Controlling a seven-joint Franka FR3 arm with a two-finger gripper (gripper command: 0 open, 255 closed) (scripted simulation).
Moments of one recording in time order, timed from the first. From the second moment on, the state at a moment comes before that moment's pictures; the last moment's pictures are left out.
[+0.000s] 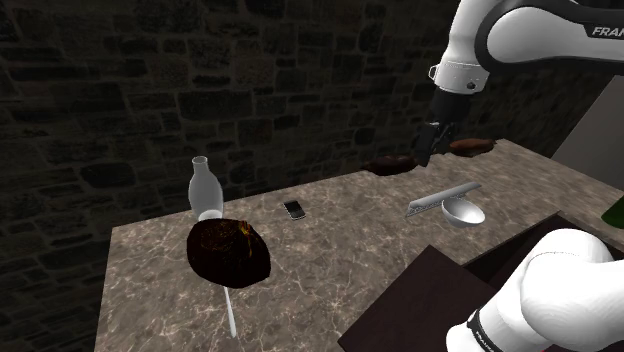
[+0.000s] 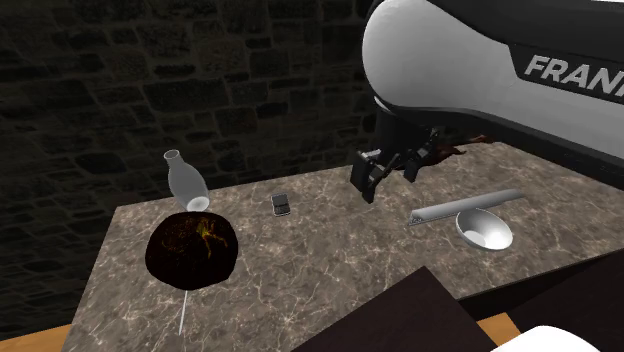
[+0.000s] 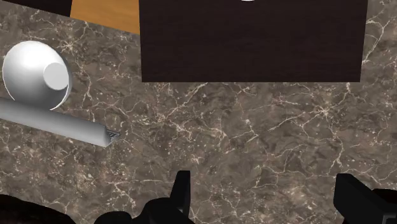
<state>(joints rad) 0.02 -0.75 -0.07 -2.37 -0.09 1.57 -0.03</state>
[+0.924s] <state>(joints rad) 0.05 -0.38 -0.07 -2.38 -0.04 1.96 0.03</state>
